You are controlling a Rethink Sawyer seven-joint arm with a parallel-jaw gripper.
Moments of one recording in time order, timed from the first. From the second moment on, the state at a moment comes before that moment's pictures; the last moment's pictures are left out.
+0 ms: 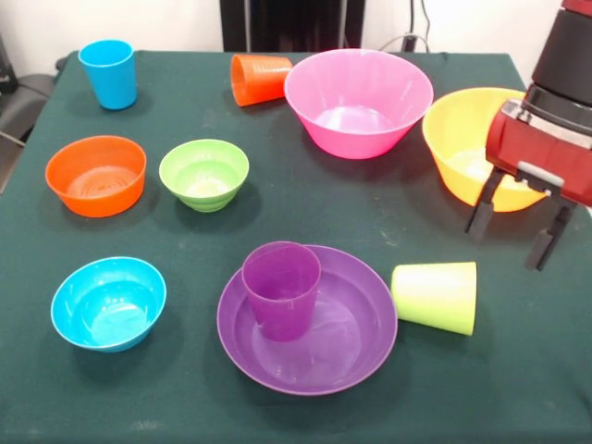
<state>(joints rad) 0.26 -0.18 -0.54 0.92 0.38 0.62 2.46</state>
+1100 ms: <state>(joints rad) 0.01 -0.44 -0.38 1.18 0.15 0.62 2.39</state>
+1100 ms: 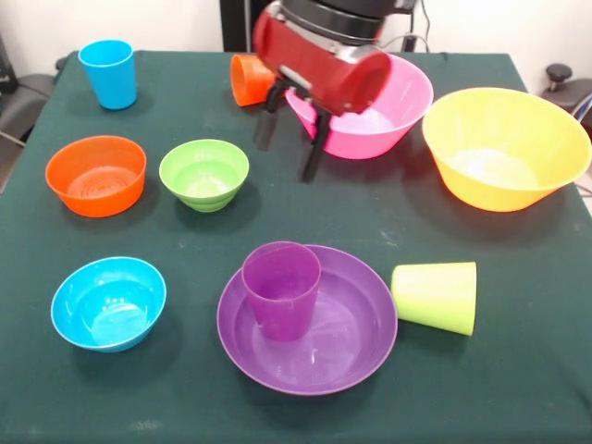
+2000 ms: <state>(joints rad) -0.11 -0.47 -0.20 1.23 -0.05 0.52 2.38</state>
